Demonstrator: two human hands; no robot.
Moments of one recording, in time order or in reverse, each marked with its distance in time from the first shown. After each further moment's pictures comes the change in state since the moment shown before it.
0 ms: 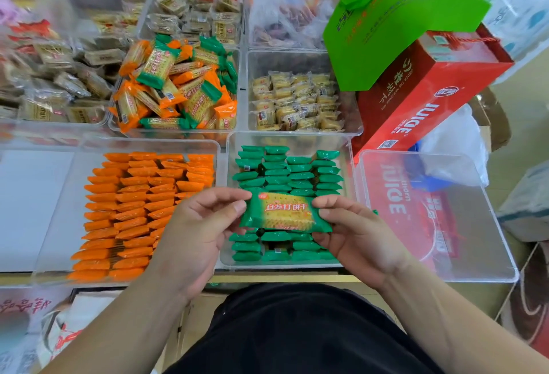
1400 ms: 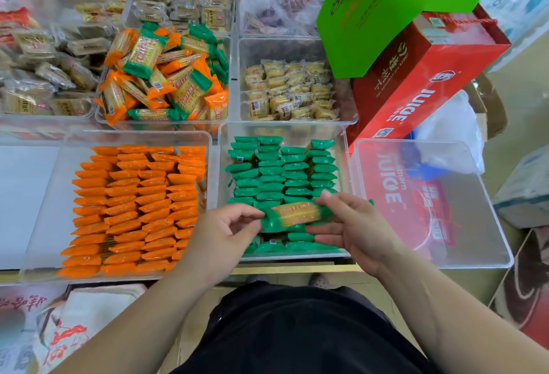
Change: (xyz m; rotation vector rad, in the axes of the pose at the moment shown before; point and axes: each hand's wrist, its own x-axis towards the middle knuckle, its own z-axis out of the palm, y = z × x) left_hand 0.015 -0.053 0.001 0.690 -0.124 0.095; right_hand 0.008 0.010 -0.029 -0.346 0.276 0.072
